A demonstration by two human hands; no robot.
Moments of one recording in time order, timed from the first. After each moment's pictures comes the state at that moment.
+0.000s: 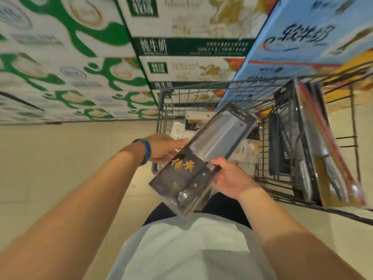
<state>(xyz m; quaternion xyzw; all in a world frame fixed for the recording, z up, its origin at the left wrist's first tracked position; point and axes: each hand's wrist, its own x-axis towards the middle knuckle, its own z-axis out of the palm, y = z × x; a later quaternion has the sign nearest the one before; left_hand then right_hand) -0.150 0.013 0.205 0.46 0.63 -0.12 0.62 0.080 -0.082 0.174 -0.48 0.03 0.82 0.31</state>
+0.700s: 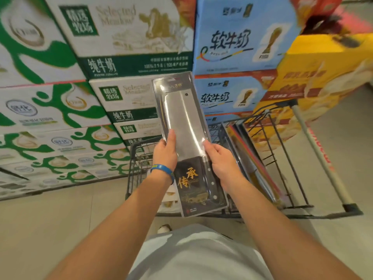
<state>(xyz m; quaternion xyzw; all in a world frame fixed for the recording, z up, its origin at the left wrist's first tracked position) 0.014 -0.011 0.320 0.35 0.62 0.41 0.57 0.167 -0.063 0.322 -0.67 -0.34 0.51 0.42</state>
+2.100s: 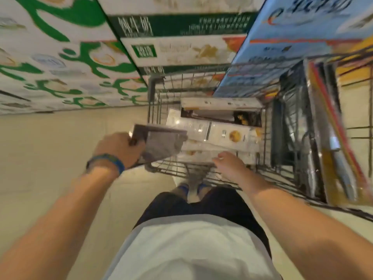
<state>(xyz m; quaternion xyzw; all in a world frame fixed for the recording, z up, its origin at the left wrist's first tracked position) -0.189 -0.004 0.212 0.59 0.76 -0.10 0.26 0.114 -0.065 0.097 -0.72 -0.44 0.53 -0.11</state>
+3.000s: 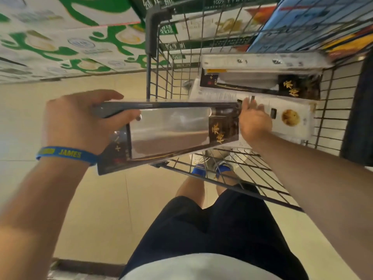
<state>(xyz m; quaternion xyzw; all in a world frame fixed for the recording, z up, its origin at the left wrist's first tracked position) -0.230 0.007 0.152 0.58 0.78 0.05 0.23 0.107 -0.007 -0.074 -0.68 -0.63 0.22 -0.32</state>
